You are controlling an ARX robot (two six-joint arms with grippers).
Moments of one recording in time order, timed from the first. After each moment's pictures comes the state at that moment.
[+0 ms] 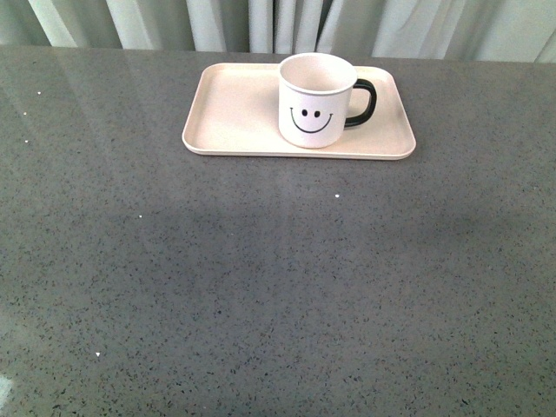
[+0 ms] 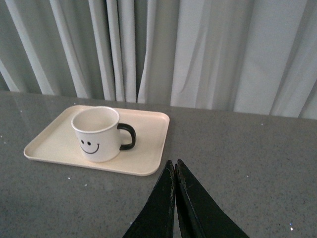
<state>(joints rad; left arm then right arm) 0.00 0.02 0.01 0.00 0.00 0.00 0.00 0.98 0.06 0.91 0.00 -0.01</state>
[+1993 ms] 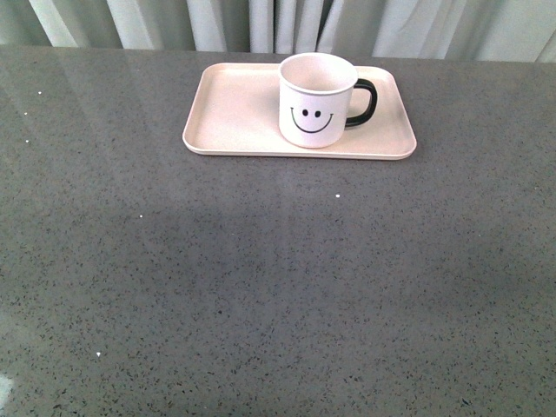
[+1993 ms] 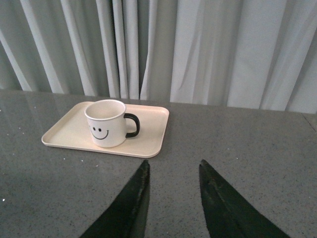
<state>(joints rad) 0.00 0.02 0.01 0.00 0.00 0.00 0.00 0.01 0.02 0.00 0.00 -0.01</state>
